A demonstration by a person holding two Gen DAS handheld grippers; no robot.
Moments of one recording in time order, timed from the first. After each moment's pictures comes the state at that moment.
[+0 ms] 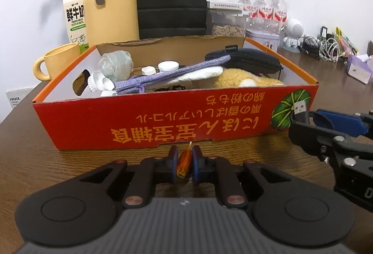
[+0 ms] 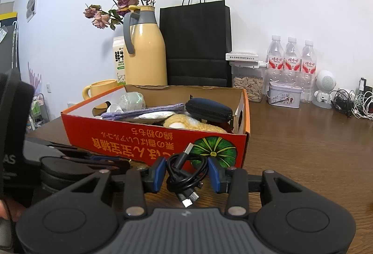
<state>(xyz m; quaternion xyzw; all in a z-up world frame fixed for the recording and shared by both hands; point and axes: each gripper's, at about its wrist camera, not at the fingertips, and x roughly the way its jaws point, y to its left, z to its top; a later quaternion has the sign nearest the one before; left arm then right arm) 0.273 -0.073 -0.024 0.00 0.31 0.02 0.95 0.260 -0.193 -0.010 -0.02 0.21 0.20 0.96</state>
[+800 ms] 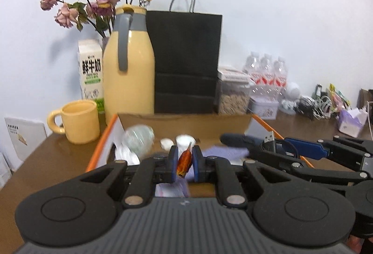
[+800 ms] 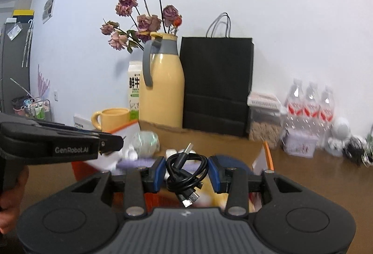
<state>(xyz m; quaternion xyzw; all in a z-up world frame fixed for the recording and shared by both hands) 0.280 -0.015 0.057 -0.03 0.19 0.01 0.98 0.293 -0.140 0.042 -0.06 0.14 0.22 0.96</state>
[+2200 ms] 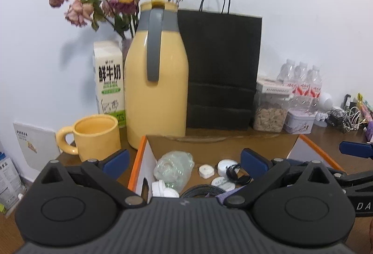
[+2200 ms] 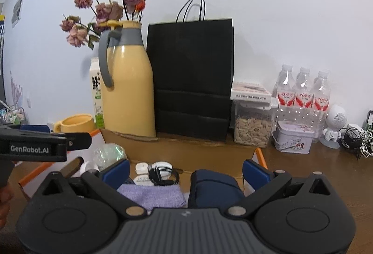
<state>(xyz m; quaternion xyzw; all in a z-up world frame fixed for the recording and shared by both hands) 0.341 0.040 0.057 -0.03 0.18 0.04 0.98 0.375 -0.125 0.036 -0.03 0.17 0.16 0.97</state>
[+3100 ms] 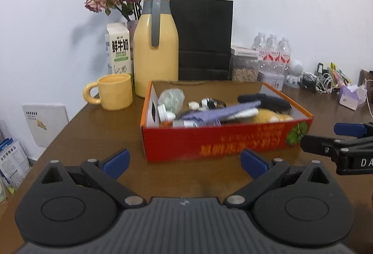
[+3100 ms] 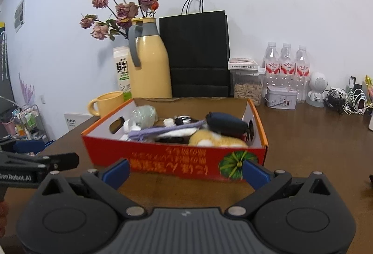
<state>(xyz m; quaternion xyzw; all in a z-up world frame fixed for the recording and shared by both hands) 0.172 0.022 0.040 -0.01 0.24 0.02 0.97 0.219 -0.147 0.027 0.01 0.22 0.16 0.96</state>
